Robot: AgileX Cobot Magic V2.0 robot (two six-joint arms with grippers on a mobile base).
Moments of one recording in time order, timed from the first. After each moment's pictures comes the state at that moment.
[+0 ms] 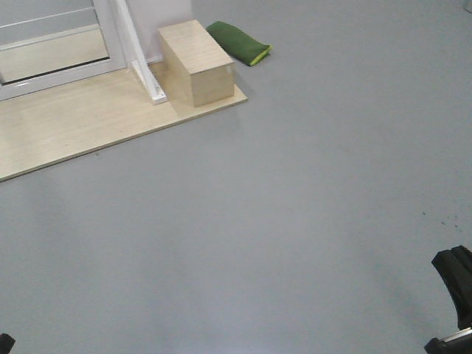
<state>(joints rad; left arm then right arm) -0.23 -0.01 0.03 -0.13 0.10 0.20 0.27 -0.01 0.03 0.05 0.19 0.01</state>
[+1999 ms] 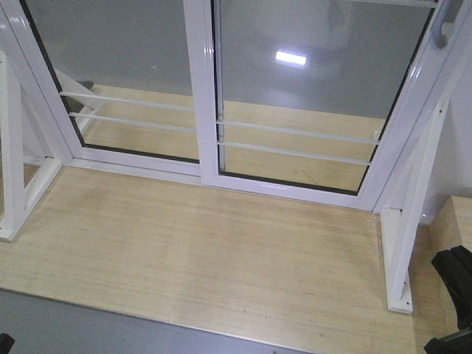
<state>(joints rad) -0.23 -0.01 0.03 -0.13 0.10 0.20 0.27 -0.01 0.03 0.05 0.19 0.01</state>
